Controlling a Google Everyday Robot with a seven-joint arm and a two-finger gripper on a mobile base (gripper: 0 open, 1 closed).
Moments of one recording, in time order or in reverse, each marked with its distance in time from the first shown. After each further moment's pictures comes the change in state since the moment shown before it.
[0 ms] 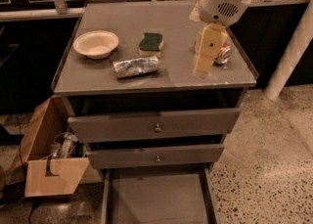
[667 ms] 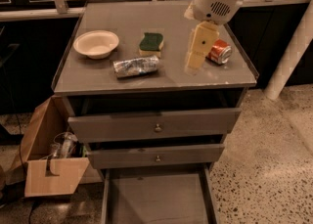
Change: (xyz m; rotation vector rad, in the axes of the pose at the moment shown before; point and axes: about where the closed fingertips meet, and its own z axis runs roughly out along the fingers) arm -0.012 -0.013 0.007 0.015 -0.050 0.016
